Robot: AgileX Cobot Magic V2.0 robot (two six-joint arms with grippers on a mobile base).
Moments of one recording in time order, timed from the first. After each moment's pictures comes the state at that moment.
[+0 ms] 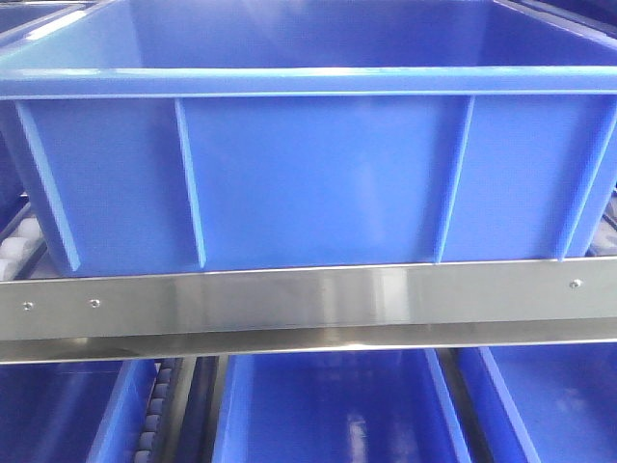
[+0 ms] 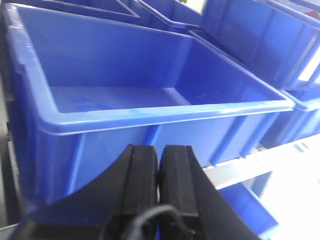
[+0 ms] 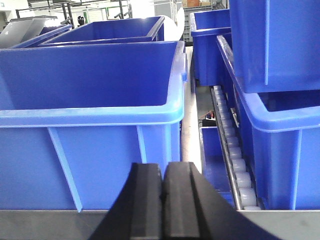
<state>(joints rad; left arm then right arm) -0.60 0.17 -0.22 0.09 0.10 -0.25 0.09 -0.01 0.03 -0.13 -0.04 0.24</state>
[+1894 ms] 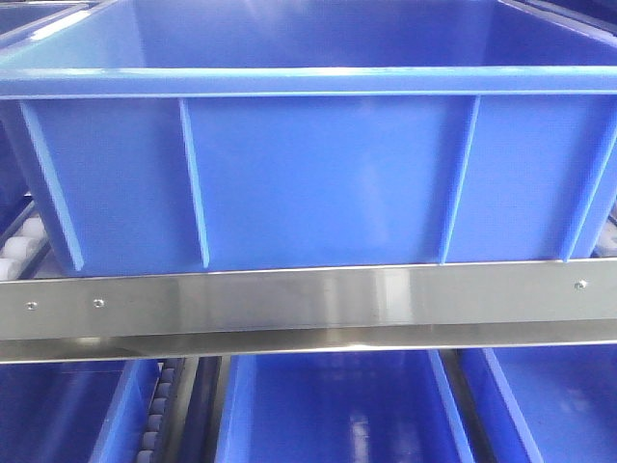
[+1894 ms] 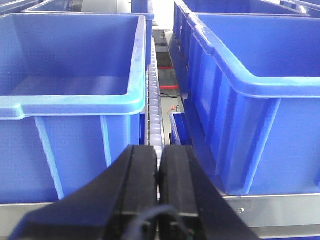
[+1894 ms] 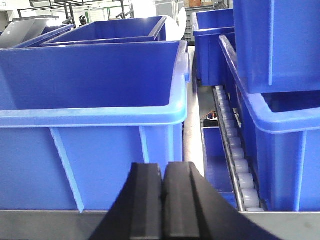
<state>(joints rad) -0.10 -0.01 0.03 -0.01 0.00 0.04 0.09 -0.01 0.03 -0.13 -0.04 0.24</state>
